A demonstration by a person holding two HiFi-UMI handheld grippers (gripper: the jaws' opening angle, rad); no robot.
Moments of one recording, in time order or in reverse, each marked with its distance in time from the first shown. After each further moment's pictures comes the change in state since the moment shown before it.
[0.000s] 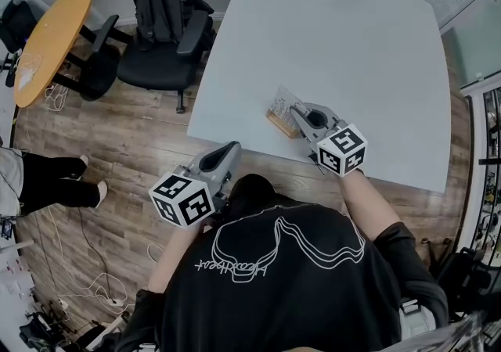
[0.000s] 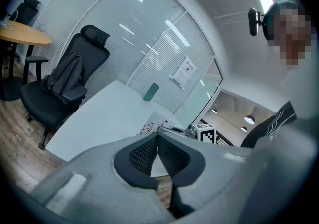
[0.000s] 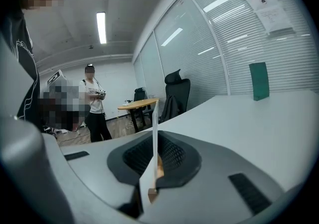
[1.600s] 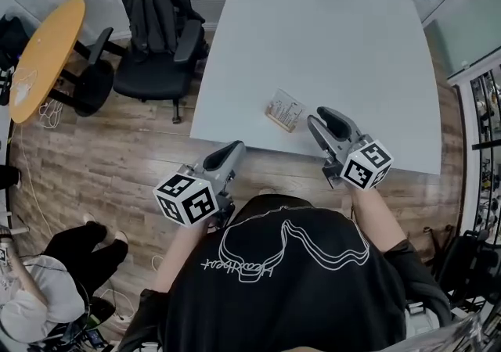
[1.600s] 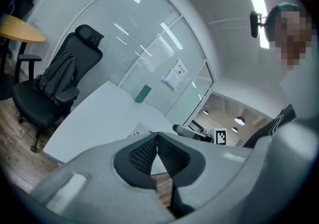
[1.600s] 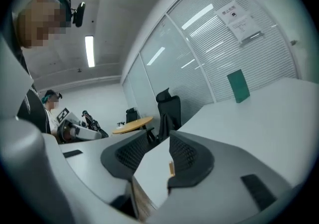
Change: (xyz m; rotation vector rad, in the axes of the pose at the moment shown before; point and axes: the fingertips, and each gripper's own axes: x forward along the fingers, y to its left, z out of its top) left arm -0.026 -0.018 0.008 0.010 -0.012 -0.099; right arm -0.085 0.032 0.043 0.200 -0.207 -0.088
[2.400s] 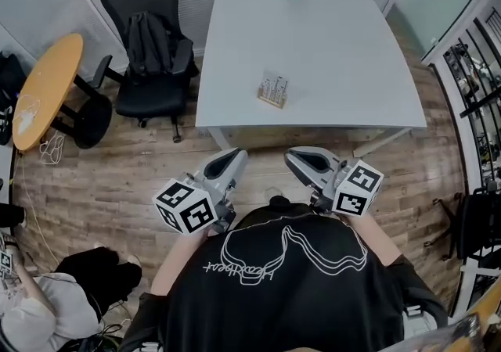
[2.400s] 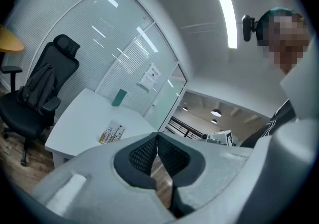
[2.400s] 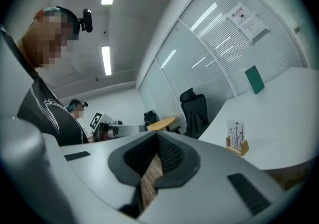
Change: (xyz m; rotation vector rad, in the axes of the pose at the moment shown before) left arm -0.123 -0.101 -0.031 0.151 -0.028 -0.222; right arm -0.096 0.238 -0.030 0.040 -0.038 0.175
